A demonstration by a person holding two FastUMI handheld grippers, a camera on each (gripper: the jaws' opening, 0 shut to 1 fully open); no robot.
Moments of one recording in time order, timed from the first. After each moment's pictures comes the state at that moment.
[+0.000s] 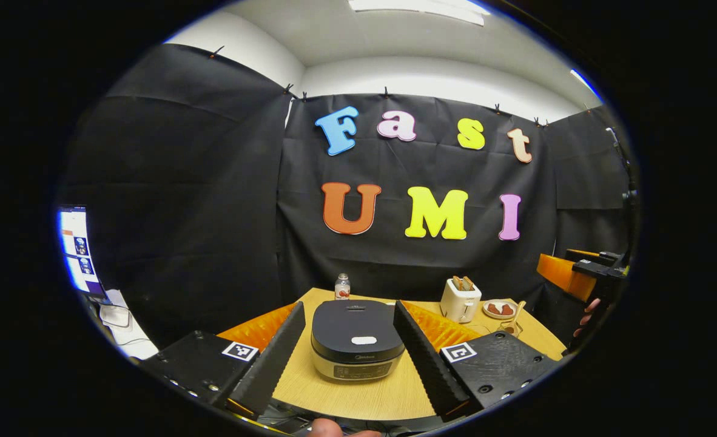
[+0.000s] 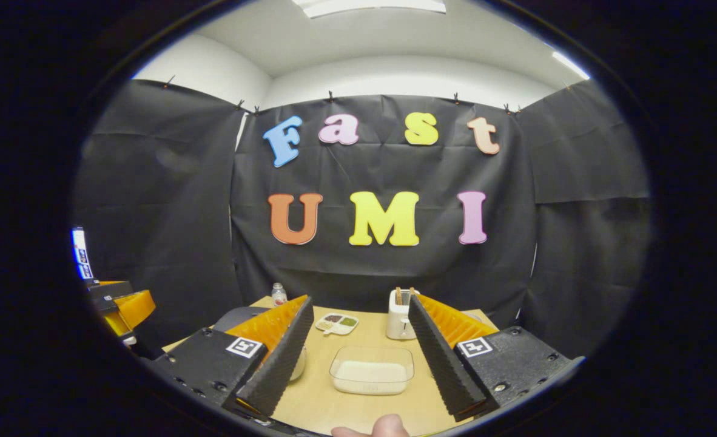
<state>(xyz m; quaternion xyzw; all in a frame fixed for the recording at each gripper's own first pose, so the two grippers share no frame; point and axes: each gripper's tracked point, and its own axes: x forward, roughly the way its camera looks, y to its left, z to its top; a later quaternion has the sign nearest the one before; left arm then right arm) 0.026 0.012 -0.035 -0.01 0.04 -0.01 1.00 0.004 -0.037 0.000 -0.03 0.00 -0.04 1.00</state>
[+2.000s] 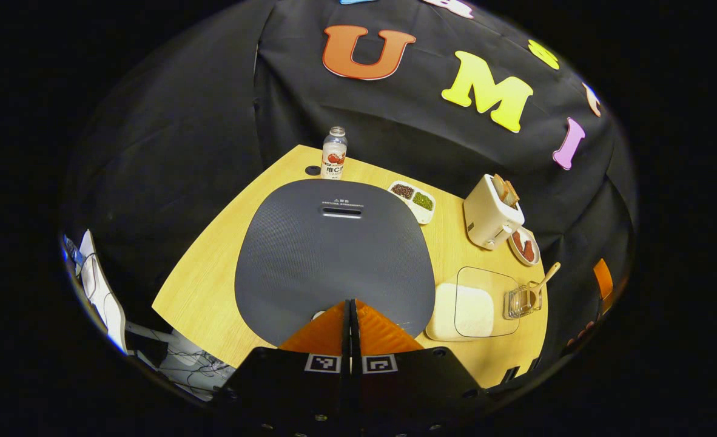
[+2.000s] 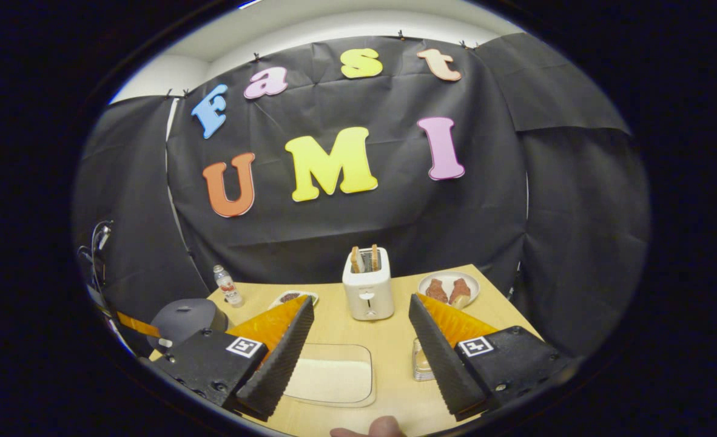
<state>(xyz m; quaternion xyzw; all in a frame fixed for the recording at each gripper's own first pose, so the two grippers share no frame) 0.204 -0.015 -0.216 -0.08 0.43 0.00 0.90 0.157 -0.203 -0.094 0.07 0.11 -0.09 0.99</state>
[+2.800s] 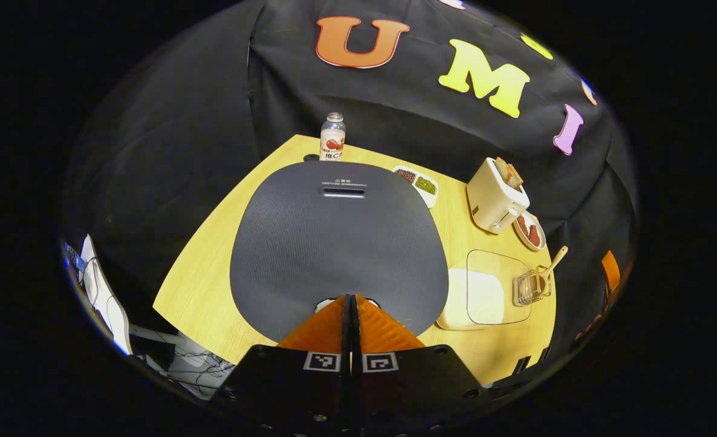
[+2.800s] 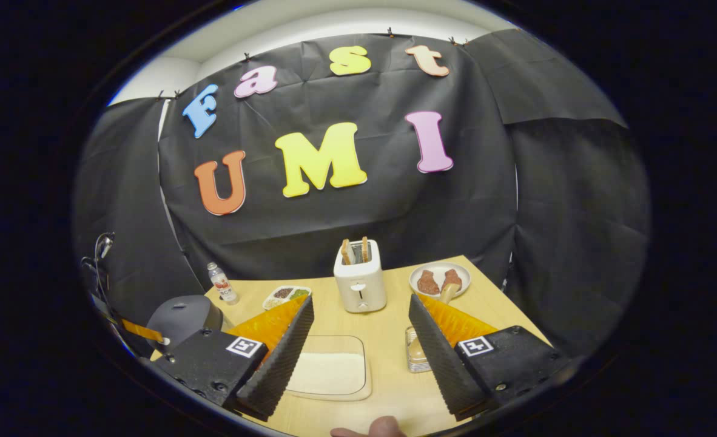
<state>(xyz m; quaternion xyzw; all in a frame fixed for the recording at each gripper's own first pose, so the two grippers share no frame) 0.195 -0.010 -0.227 -0.05 0.43 -0.01 0.90 0.137 -0.209 -0.094 0.07 0.11 -0.11 0.99</state>
